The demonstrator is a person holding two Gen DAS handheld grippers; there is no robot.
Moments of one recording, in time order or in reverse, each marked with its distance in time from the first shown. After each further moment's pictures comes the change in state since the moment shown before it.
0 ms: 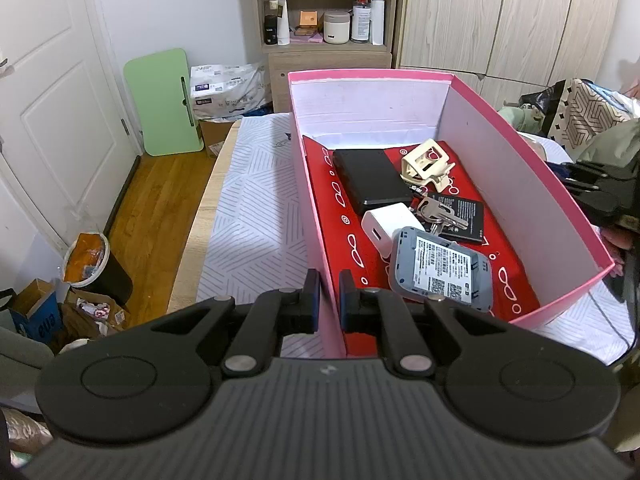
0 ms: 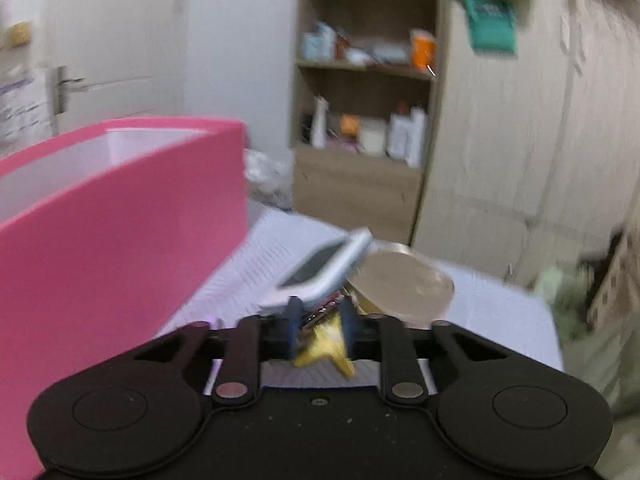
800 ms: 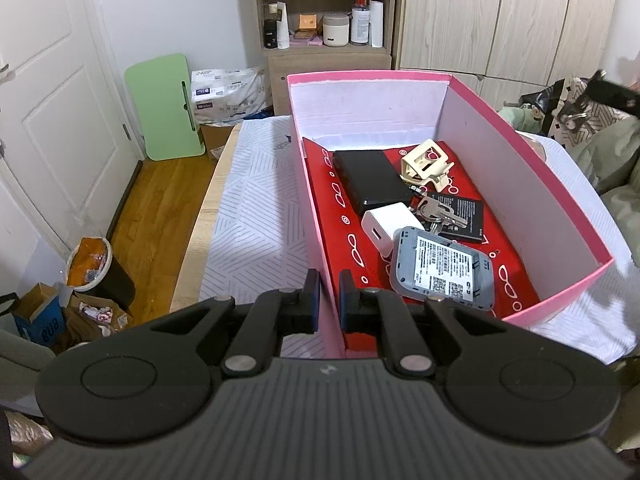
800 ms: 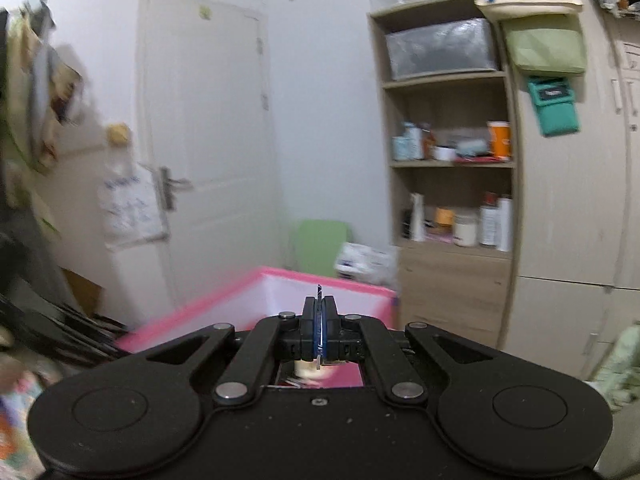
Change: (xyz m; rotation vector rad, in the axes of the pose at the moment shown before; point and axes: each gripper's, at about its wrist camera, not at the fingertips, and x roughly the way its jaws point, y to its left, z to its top) left arm 0.000 -0.001 -0.001 0.002 -0.009 0.002; right arm -0.110 0.031 0.082 0.090 -0.230 0.324
